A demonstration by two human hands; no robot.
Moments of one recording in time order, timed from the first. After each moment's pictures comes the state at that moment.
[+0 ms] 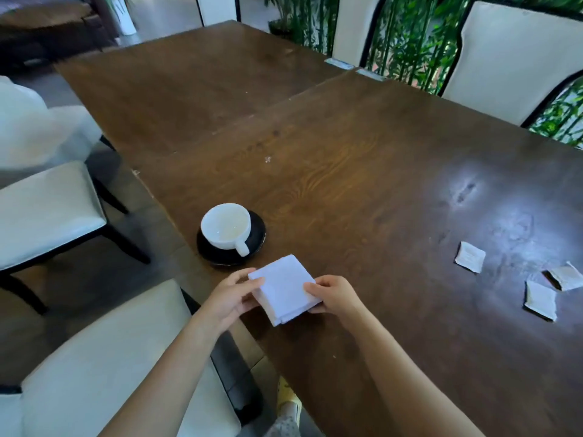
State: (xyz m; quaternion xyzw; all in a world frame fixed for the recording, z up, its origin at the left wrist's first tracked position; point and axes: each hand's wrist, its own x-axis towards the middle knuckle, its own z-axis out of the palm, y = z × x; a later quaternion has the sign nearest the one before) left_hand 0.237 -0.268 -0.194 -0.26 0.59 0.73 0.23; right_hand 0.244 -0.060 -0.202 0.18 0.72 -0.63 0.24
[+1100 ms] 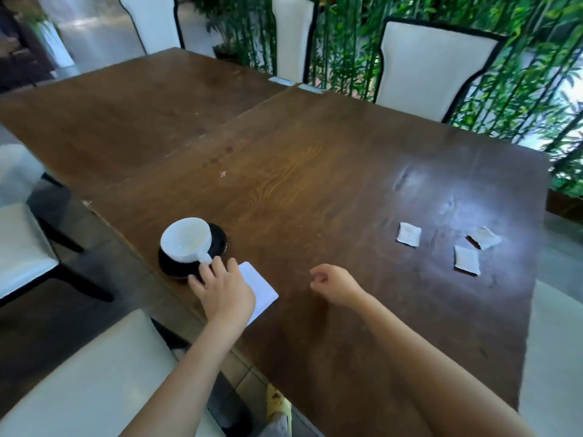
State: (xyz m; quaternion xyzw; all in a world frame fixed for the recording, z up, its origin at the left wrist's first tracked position) left_hand 0.263 -0.196 -0.150 -0.06 1.00 0.03 0.03; right_hand 0.262 0.008 -0.188 0.08 0.92 -0.35 0.16
